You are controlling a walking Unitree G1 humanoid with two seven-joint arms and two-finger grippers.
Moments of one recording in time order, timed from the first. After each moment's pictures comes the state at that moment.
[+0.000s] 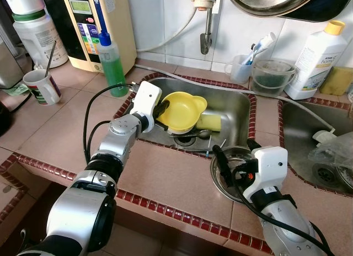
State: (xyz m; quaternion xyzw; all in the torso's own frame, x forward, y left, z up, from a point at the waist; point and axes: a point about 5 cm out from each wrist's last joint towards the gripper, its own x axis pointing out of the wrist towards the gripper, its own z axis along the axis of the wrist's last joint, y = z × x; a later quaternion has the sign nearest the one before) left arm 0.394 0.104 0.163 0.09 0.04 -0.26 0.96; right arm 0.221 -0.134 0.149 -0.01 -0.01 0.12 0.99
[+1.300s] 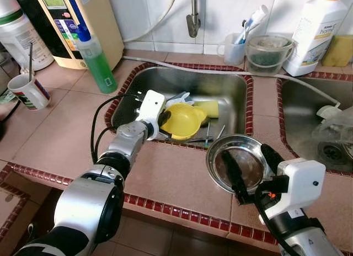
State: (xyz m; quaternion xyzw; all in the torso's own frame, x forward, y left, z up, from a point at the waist) left arm 0.393 0.095 0.139 0.08 0.12 -0.23 0.96; right arm 0.168 -0.132 0.187 0.04 -0.02 0.12 0.99
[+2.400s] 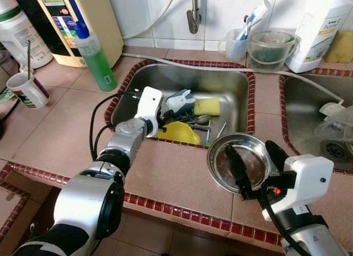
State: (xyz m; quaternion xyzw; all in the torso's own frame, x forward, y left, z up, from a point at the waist) left arm 0.397 0.096 0.150 0.04 0.11 -0.23 0.97; right arm 0.175 -0.135 0.196 0.04 -0.05 0.11 0.99
